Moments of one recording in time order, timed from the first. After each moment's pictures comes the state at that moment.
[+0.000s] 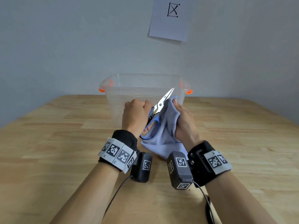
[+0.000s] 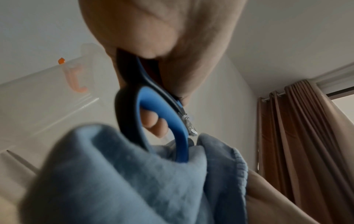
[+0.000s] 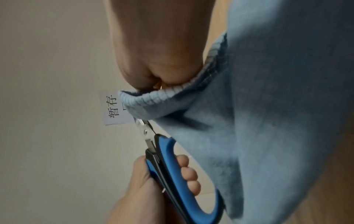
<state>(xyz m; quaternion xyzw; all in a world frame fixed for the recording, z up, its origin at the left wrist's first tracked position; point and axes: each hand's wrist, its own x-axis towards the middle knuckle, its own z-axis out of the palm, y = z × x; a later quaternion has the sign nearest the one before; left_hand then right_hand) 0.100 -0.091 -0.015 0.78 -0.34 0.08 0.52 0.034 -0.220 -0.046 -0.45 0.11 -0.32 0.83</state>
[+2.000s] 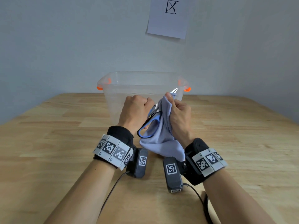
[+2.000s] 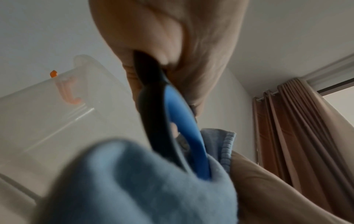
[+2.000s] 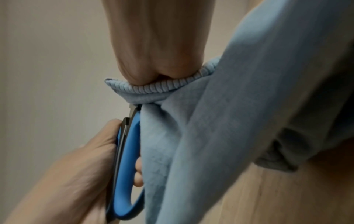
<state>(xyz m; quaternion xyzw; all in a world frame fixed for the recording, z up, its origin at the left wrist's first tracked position) 0.100 -0.086 -0.009 0.78 -0.41 0.07 0.48 0.034 -0.211 -0.046 -0.60 0.11 -0.44 0.66</state>
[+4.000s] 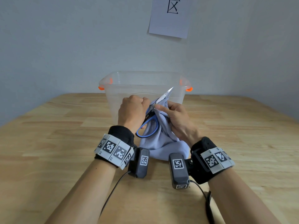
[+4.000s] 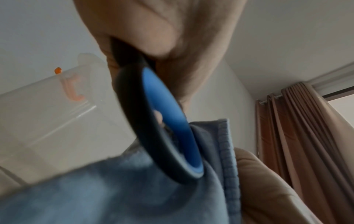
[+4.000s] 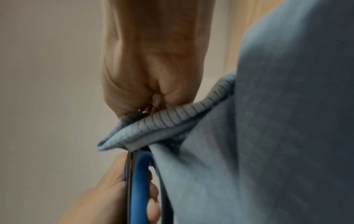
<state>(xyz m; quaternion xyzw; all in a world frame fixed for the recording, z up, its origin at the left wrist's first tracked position) 0.102 -0.082 -0.005 0.81 -0.34 0.08 0.47 0.026 -0.211 -0.042 -0.62 0.03 -0.26 0.74</state>
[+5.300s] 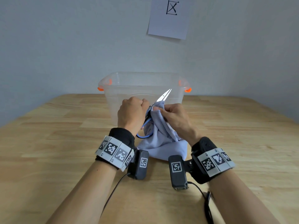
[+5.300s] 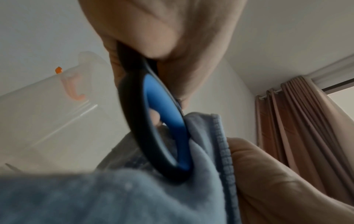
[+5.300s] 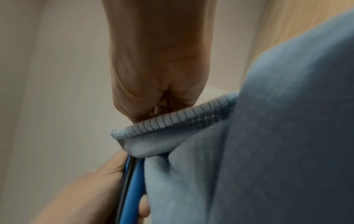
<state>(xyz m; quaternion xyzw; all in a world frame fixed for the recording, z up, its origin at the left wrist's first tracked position) 0.109 -0.089 -0.014 0.82 -0.34 0.14 0.44 0.024 -0.220 -0.035 -0.81 0.10 -0.29 0.49</state>
